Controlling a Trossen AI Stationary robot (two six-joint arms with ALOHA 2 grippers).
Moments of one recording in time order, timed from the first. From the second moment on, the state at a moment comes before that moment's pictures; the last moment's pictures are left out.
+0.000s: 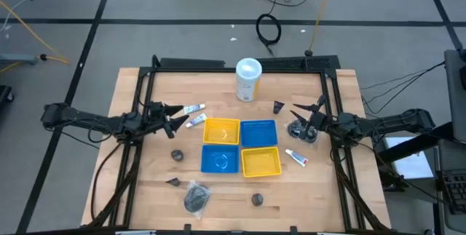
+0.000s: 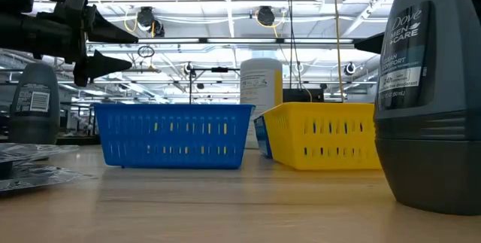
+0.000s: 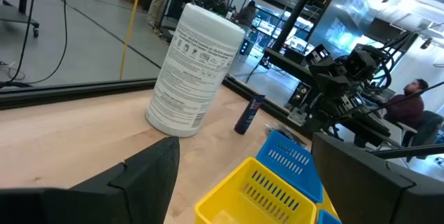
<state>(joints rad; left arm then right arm) -0.11 0.43 0.02 0.42 -0.53 -0.45 0.10 0.36 0.06 0.34 0.60 -0.41</state>
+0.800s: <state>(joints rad) -0.11 0.43 0.02 0.42 -0.53 -0.46 0.10 0.36 0.06 0.43 0.60 -0.41</state>
